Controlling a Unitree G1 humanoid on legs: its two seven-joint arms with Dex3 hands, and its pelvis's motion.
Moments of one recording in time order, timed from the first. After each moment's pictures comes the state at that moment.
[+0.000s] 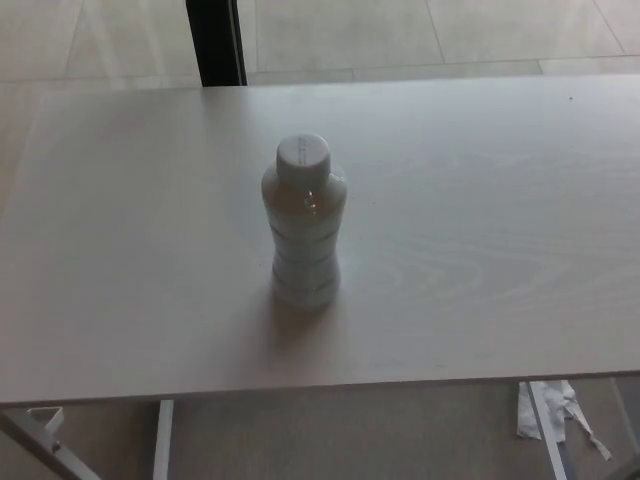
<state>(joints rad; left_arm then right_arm) 0.31 0.40 0.56 0.39 -0.13 0.07 -0.09 0.31 -0.37 -0.59 0.42 0.12 -0.06 0.08</state>
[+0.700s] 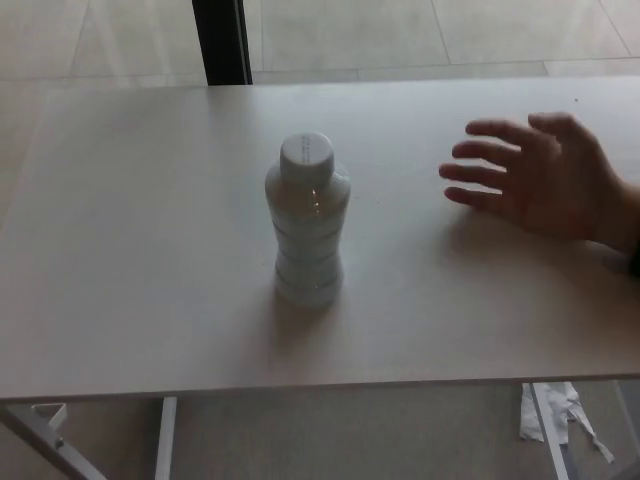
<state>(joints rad) 0.14 0.41 0.84 0.04 -0.29 0.18 0.08 0.29 -0.35 -0.79 0.27 0.35 -0.05 0.11</state>
